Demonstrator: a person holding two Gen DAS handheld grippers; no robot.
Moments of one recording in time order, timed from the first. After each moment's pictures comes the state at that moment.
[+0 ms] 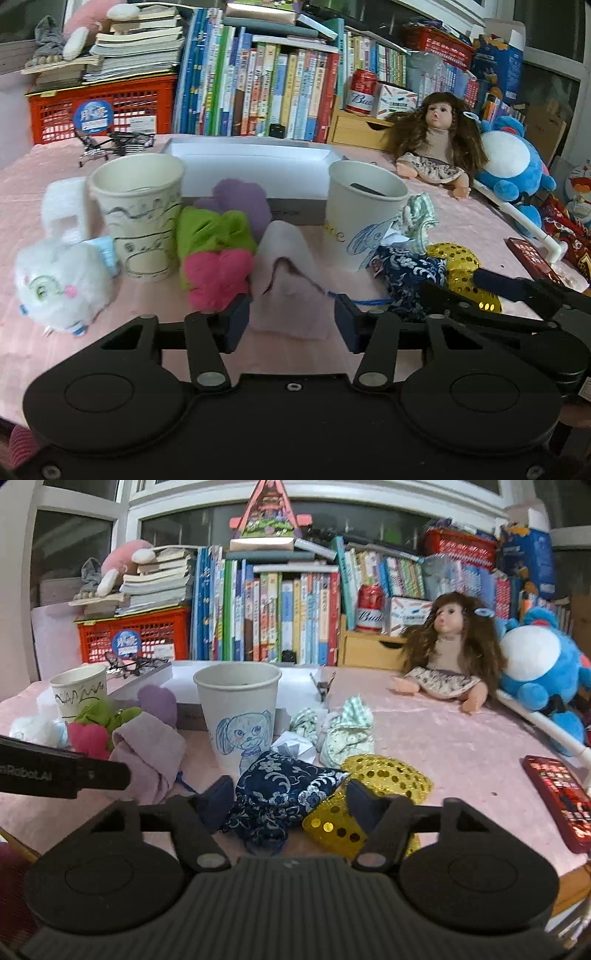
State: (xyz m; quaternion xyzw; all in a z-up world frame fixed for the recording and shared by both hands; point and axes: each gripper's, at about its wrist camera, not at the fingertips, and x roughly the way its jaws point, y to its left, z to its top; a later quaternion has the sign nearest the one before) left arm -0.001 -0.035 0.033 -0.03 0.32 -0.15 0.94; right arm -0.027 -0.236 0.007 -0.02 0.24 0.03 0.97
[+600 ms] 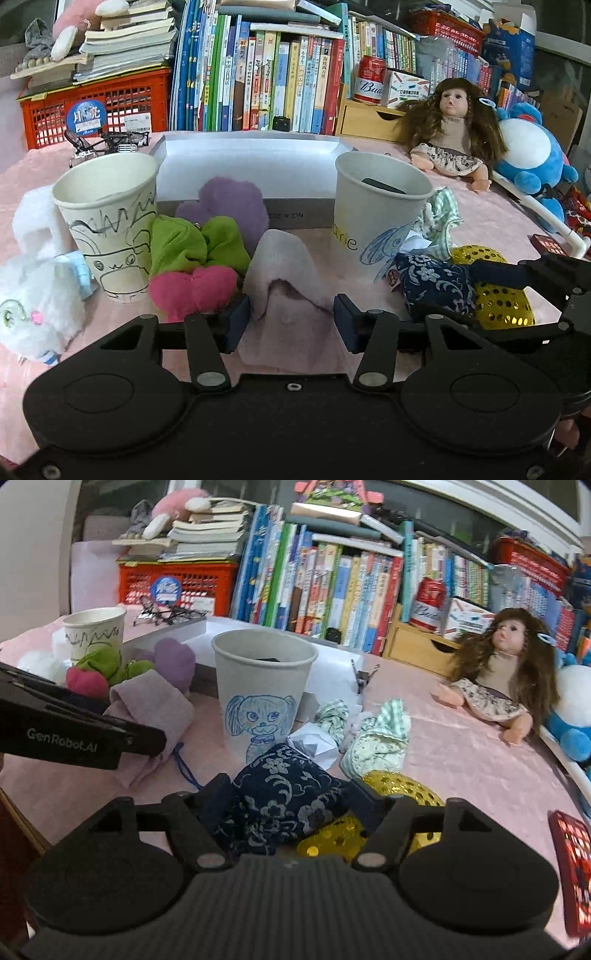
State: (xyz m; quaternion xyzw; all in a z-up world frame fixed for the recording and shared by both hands) left arm 0.040 -0.059 0.013 -0.02 0.33 -0.12 0.94; right arm 0.010 -0.232 0.001 -0.12 0.28 0.11 0.95
